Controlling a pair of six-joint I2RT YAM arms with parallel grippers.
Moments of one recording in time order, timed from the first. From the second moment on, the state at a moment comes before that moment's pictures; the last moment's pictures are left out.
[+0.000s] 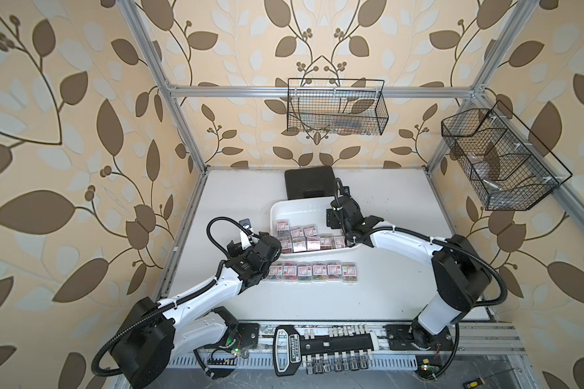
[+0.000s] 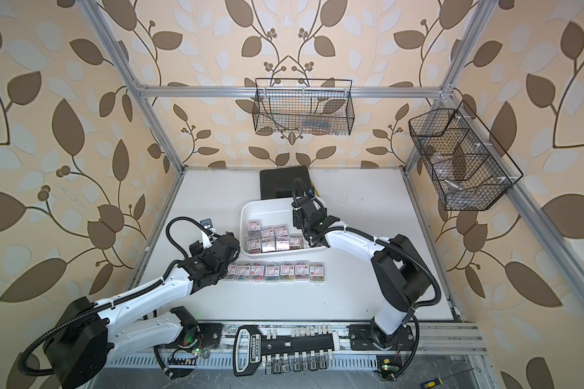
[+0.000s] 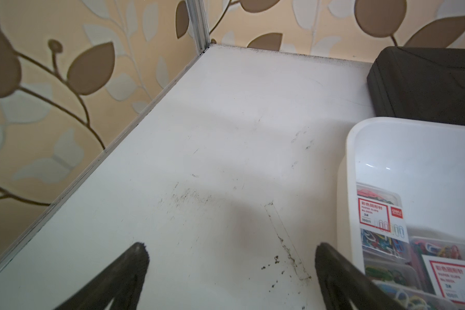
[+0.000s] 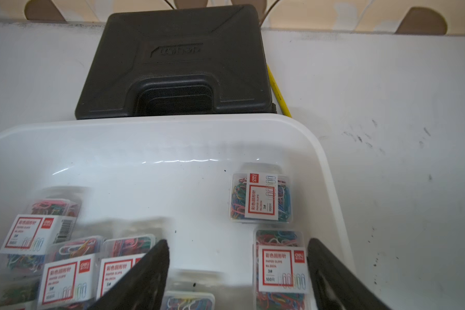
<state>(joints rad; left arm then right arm) -0.63 1.07 0.50 -0.26 -0.91 -0.67 0.63 1.72 1.13 -0.19 0.45 0.45</state>
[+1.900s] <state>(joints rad) -0.63 1.09 0.50 -0.26 -0.89 -0.69 0.63 1.87 1.42 -0.45 0.40 0.43</state>
